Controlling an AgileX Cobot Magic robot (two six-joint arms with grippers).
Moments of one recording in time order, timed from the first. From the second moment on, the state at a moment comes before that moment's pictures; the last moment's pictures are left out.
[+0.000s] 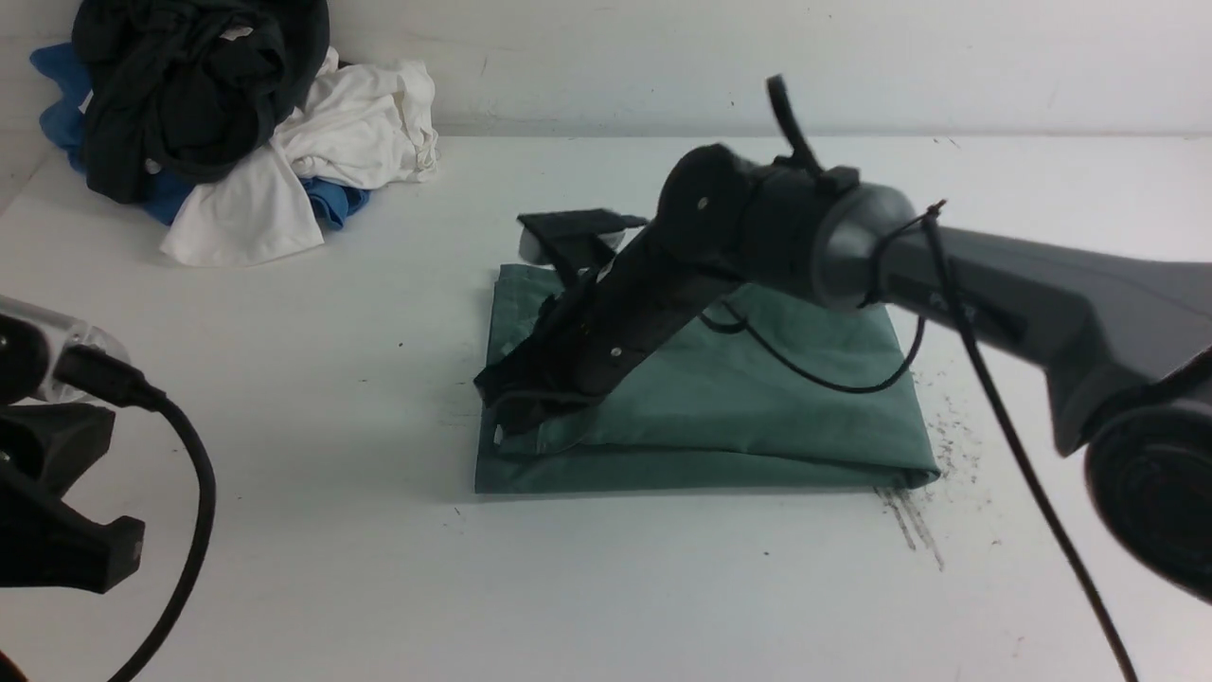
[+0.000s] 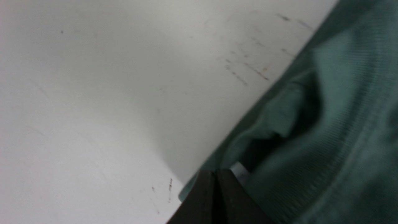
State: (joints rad) right arm 0.63 2.29 -1.89 0.63 0.91 -0.45; left arm -0.15 0.68 -0.60 -0.06 0.52 0.17
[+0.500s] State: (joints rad) right arm 0.59 1.85 -2.12 -0.03 1.21 -0.28; left arm -0.15 0.49 -0.60 0.08 0.52 0.17
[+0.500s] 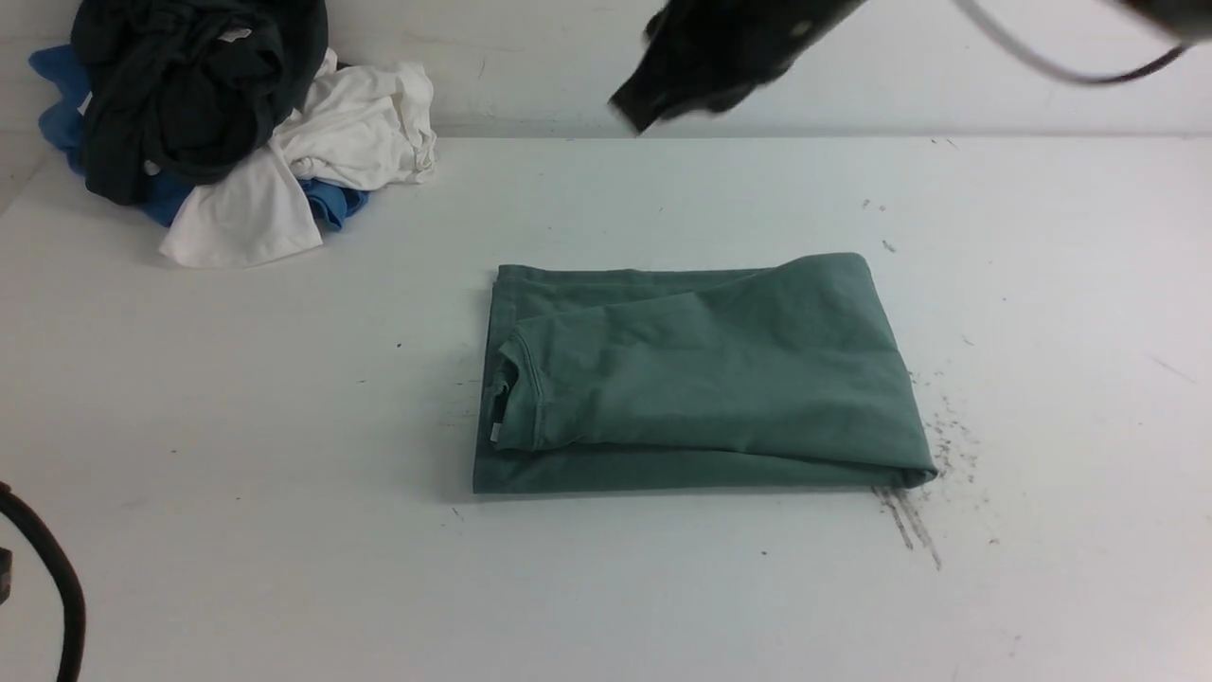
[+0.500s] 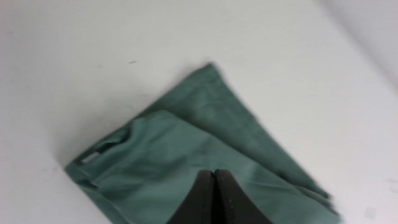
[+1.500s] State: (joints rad) right arm 0.58 0.01 0.02 -0.06 -0.25 -0.10; left arm -0.15 0.49 -0.60 0.08 0.52 0.17
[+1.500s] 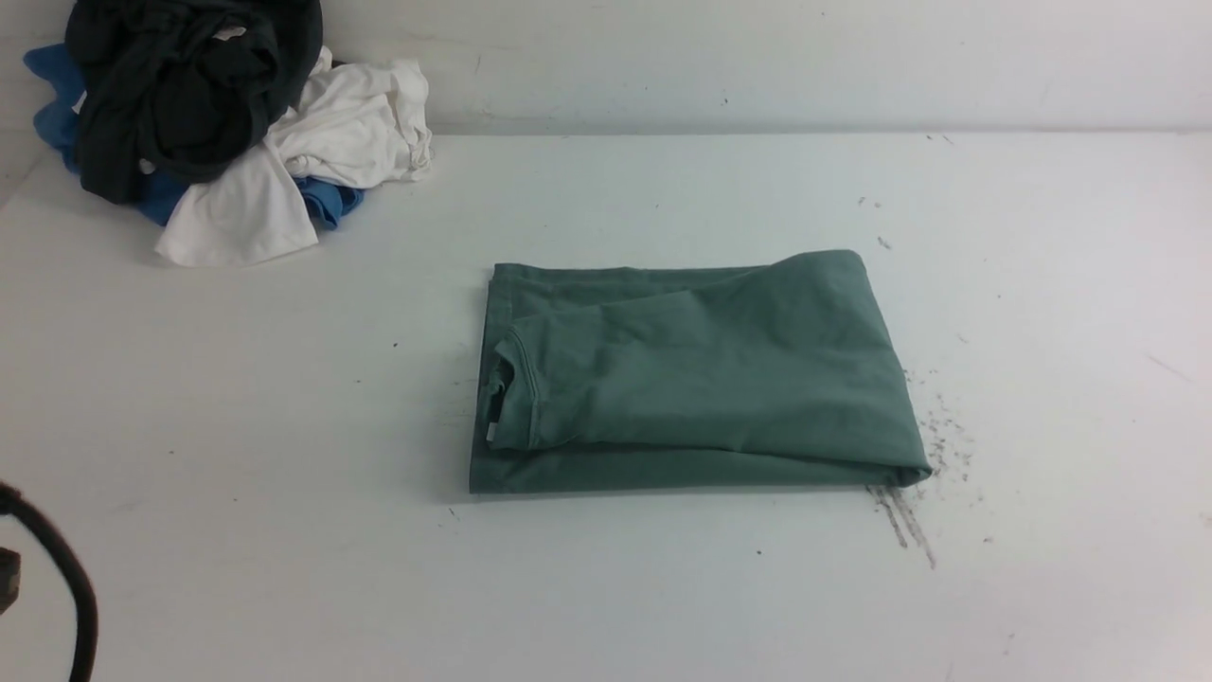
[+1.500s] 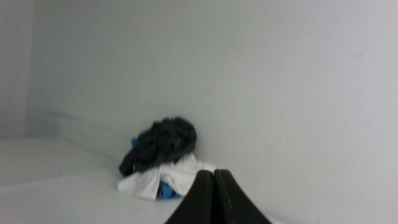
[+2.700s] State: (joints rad) right arm -0.10 -0.01 0.03 0.05 0.36 -0.12; left arm -0.15 0.50 -0.59 0.04 0.55 0.17
